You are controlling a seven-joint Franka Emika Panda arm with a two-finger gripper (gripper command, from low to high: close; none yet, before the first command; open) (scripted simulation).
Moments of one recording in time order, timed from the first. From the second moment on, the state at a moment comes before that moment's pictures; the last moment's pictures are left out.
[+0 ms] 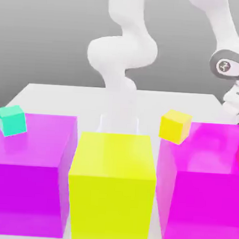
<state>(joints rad) 0.50 -0.04 0.70 -2.68 0.16 2.59 1.27</state>
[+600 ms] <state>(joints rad) 0.36 -0.04 0.68 -2.79 0.09 2.76 1.85</state>
